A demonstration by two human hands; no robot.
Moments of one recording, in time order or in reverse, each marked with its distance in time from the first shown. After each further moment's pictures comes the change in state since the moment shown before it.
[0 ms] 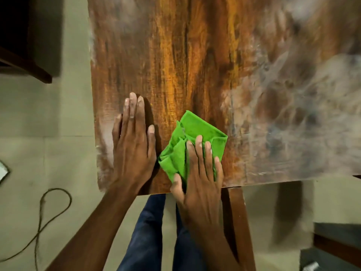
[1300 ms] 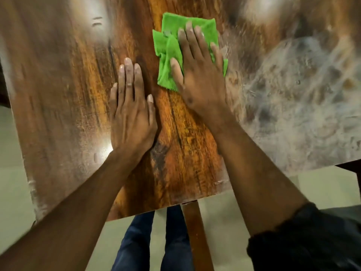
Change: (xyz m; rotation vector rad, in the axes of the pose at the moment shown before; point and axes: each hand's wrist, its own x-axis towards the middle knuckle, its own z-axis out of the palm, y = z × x) left_hand 0.100 0.129 0.057 0.101 0.040 0.140; right_hand 0.265 0.129 -0.069 -0.088 0.197 -0.133
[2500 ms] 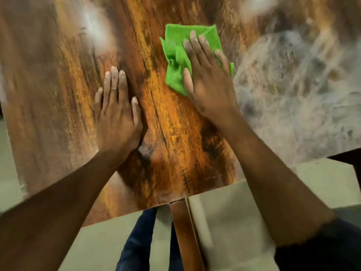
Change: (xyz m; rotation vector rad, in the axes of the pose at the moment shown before) left_hand 0.000 0.000 0.010 0.080 0.010 0.023; right_hand -0.032 0.061 -0.015 -0.001 -0.017 -0.043
